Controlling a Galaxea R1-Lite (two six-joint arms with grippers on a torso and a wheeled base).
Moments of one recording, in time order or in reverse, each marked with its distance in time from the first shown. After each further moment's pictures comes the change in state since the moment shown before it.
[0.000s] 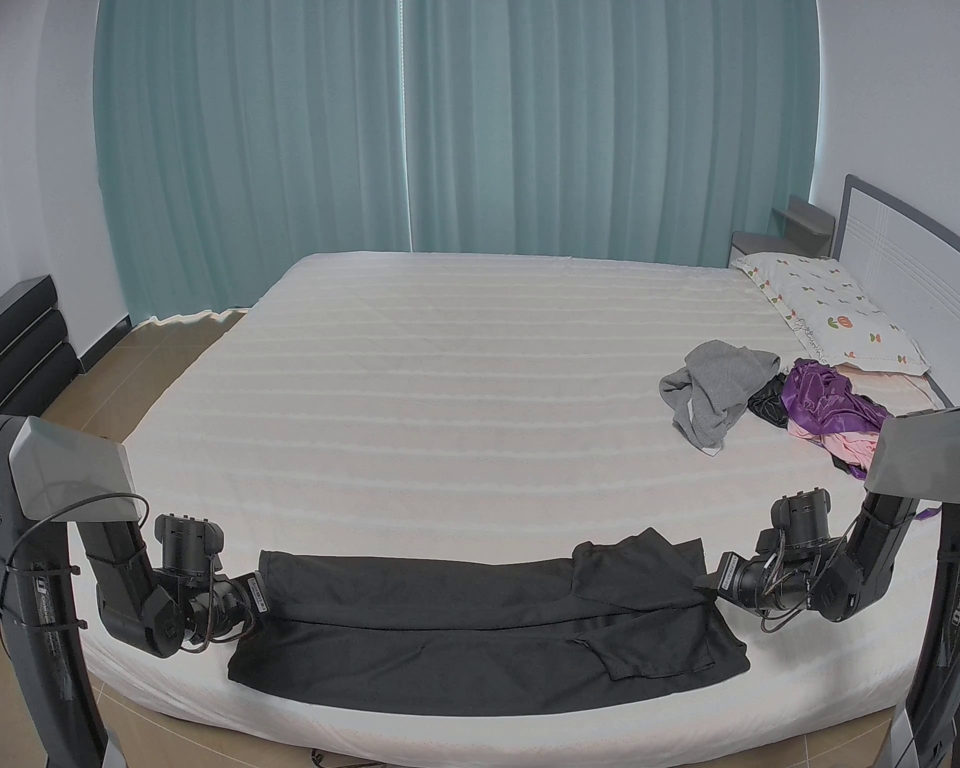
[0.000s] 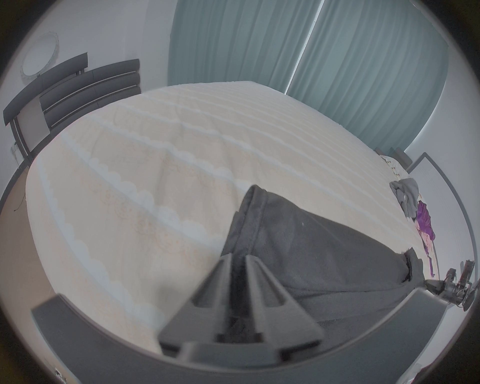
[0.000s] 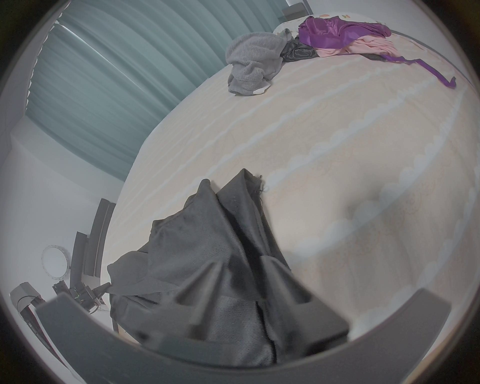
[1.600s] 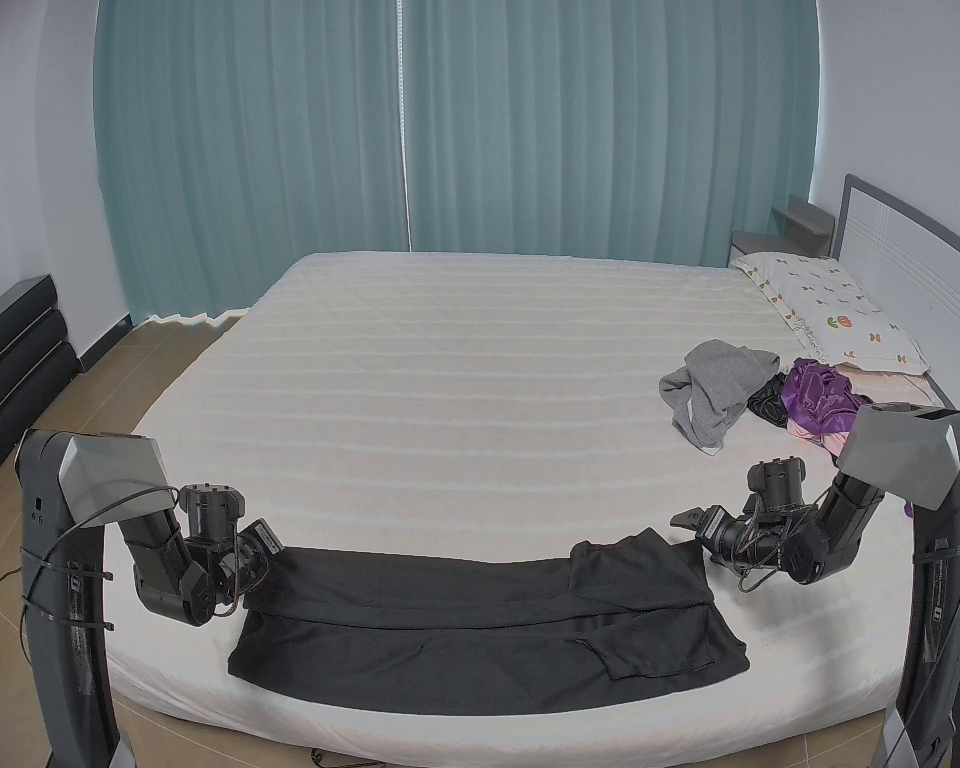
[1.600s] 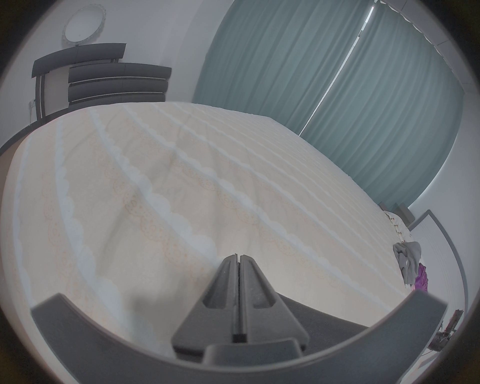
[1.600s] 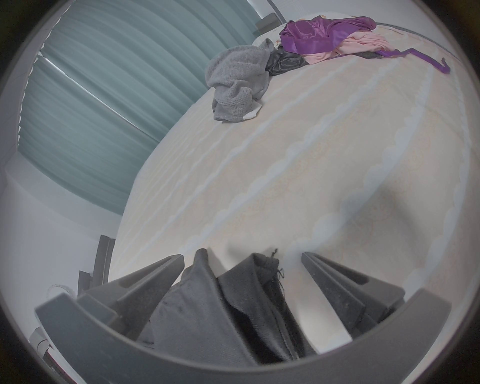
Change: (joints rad) left arm 0.007 0.162 -0.298 -0.059 0.107 -0.213; right arm -0.011 0.133 -0.314 0.080 -0.076 0.160
